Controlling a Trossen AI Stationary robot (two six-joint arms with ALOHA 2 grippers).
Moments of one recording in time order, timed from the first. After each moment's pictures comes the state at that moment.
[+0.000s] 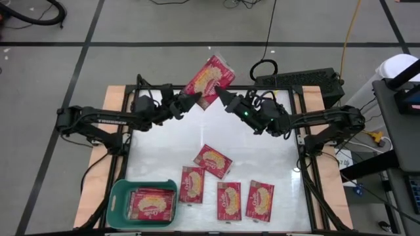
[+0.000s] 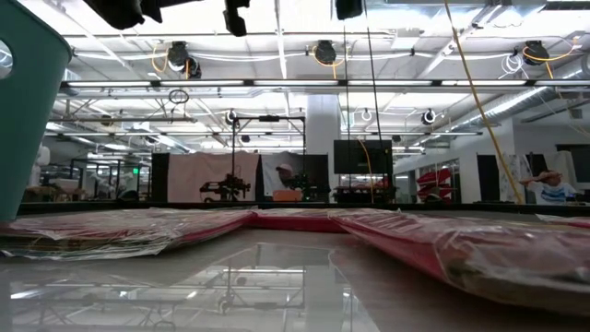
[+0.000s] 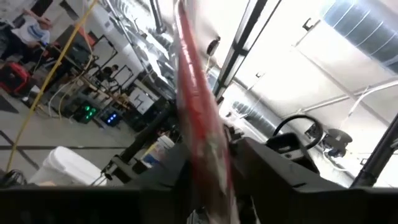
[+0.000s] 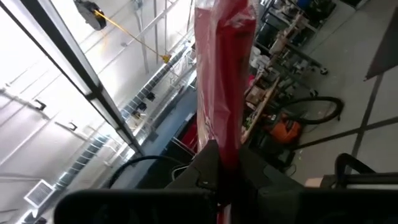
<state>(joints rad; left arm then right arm) 0.15 1.32 0.81 1.00 -0.12 -0.71 0.02 1.46 1.12 0.68 0.65 0.83</state>
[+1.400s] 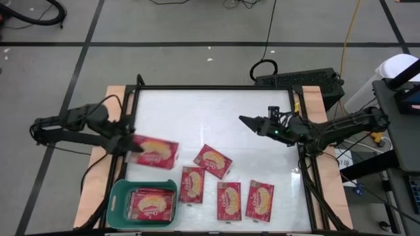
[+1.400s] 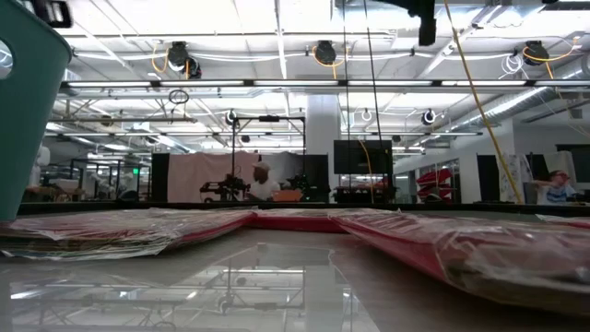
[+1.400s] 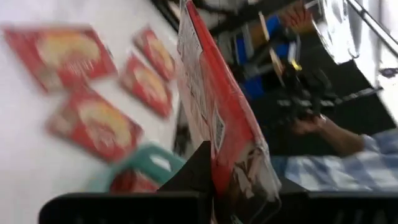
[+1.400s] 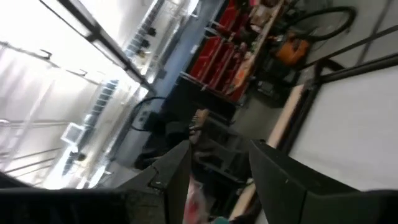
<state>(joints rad) -0.02 0.46 0.81 -0.69 0.45 -0.94 0.17 1.00 0.63 0.50 0.54 1.05</state>
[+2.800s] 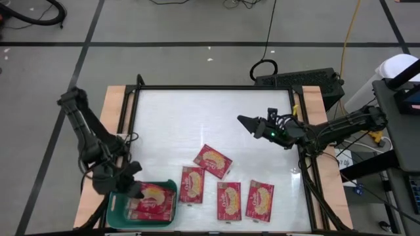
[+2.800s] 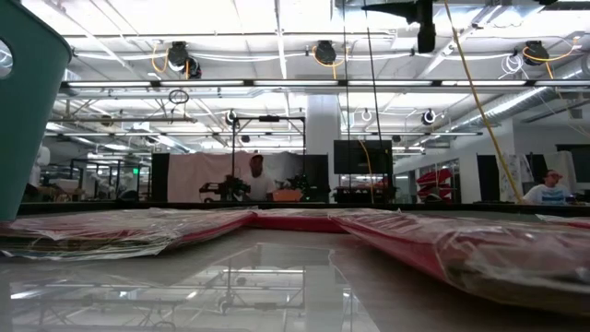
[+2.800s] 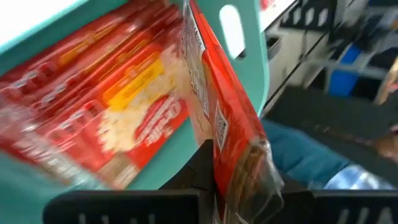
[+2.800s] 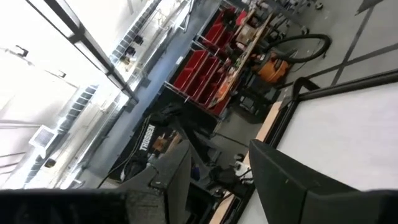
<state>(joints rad) -1.01 0.97 0.81 -0.60 -0.21 -1.98 0.20 1.06 0.63 0.53 0.65 0.97</state>
